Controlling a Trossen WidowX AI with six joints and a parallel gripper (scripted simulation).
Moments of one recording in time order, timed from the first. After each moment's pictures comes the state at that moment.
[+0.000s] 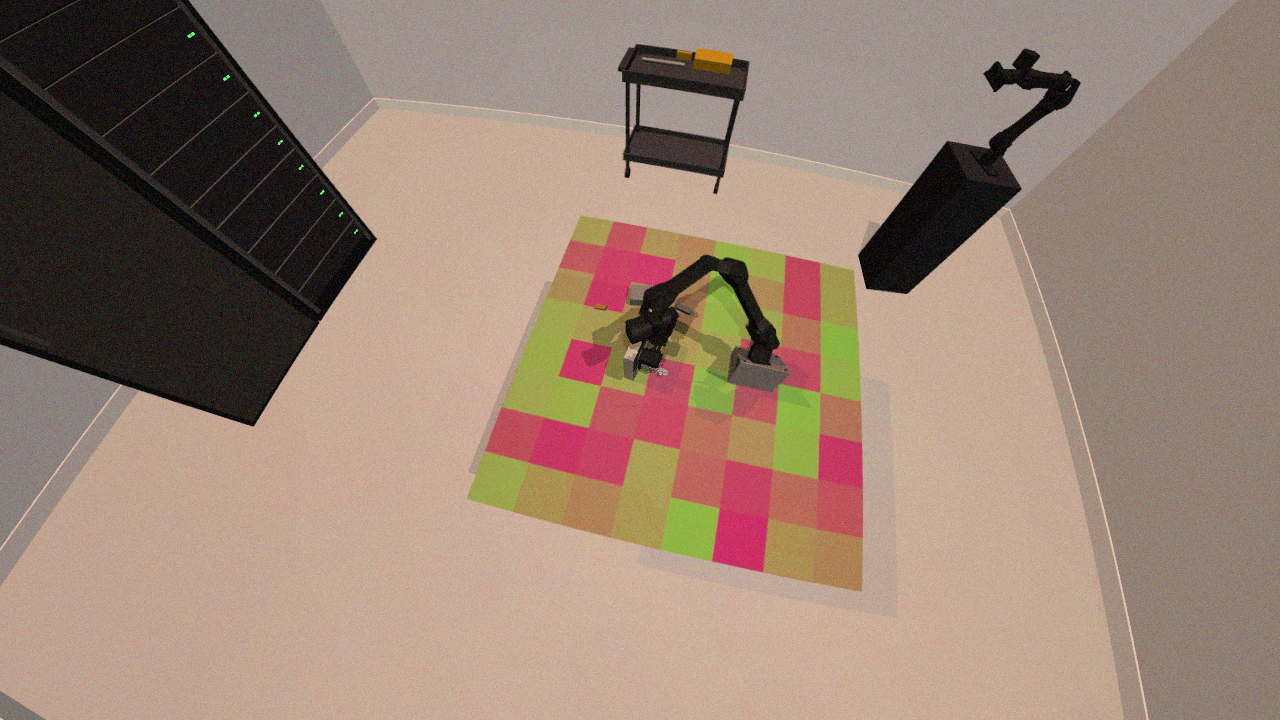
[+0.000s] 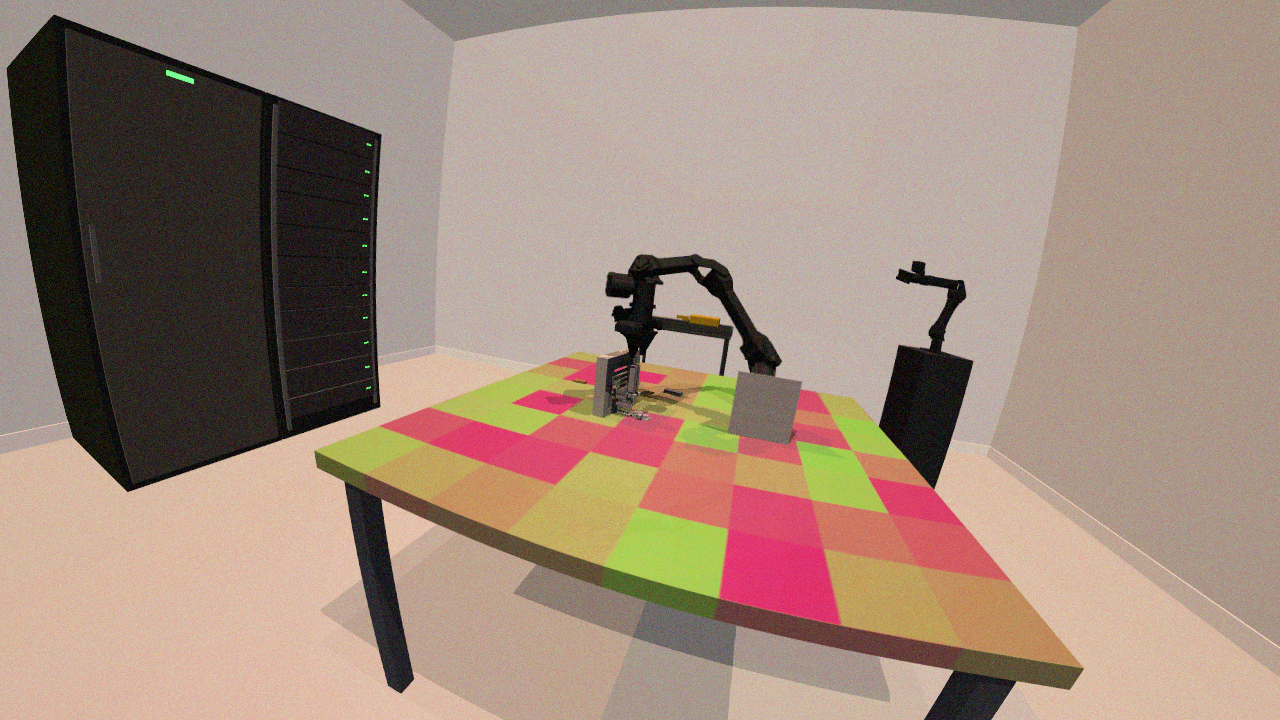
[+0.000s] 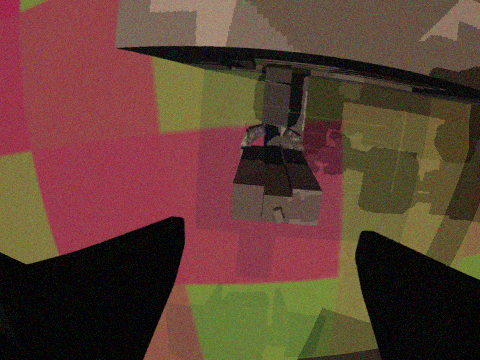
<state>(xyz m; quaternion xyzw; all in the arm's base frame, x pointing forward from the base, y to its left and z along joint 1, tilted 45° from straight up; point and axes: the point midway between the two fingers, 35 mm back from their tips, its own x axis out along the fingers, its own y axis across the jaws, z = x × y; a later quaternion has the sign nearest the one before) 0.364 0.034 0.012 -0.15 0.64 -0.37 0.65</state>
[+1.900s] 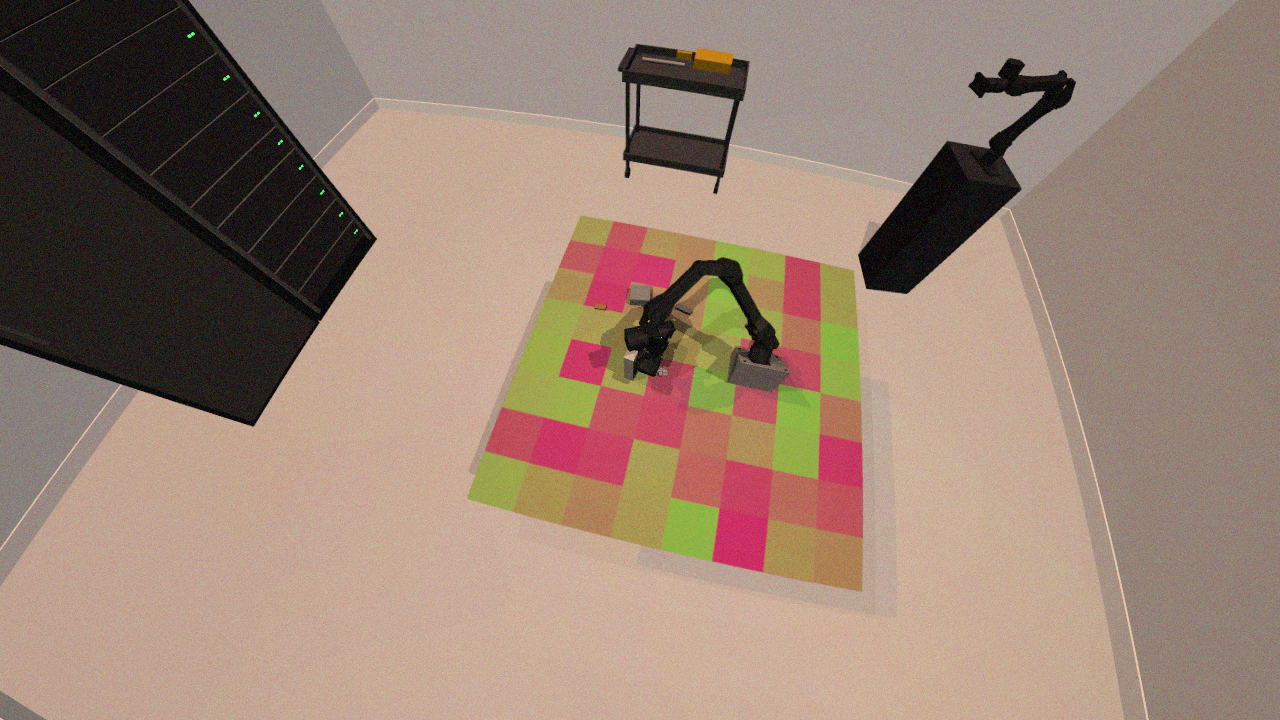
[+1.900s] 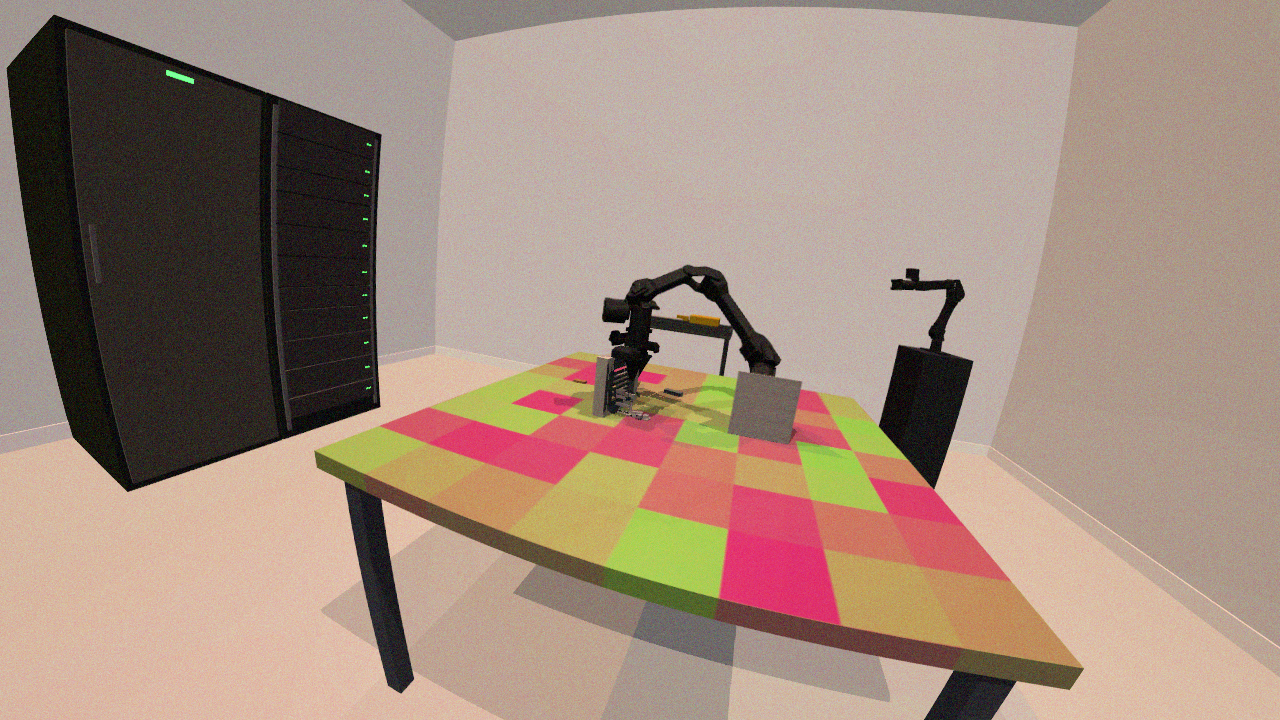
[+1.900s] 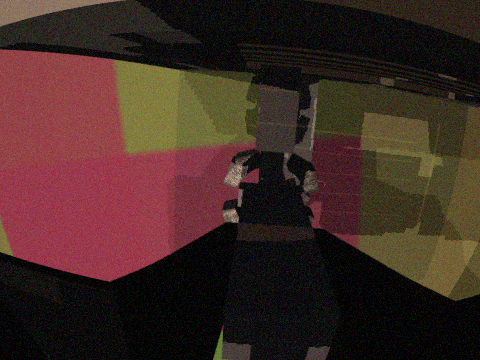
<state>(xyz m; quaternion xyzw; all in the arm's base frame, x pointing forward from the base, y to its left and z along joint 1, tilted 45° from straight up) 0.358 -0.015 -0.037 -0.15 0.64 -0.38 0.65</state>
